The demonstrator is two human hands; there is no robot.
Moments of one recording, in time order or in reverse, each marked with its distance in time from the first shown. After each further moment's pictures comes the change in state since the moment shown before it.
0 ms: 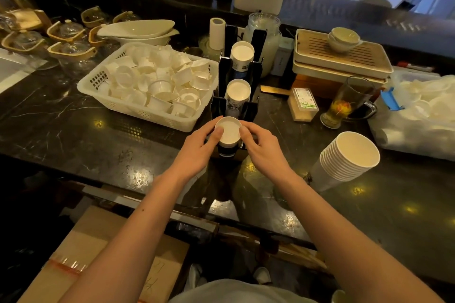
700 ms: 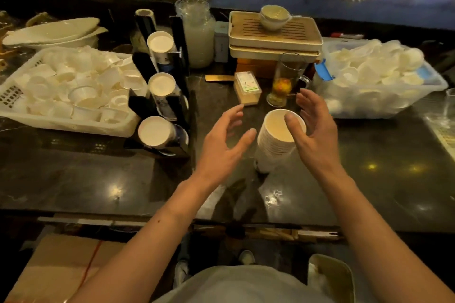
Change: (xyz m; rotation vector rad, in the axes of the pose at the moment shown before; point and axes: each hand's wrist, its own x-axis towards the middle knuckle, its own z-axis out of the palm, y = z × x) left_hand 0.001 0.093 0.157 -0.115 -0.081 0.169; right_hand -0.083 0.065 -0.179 -0.025 0.535 -0.085
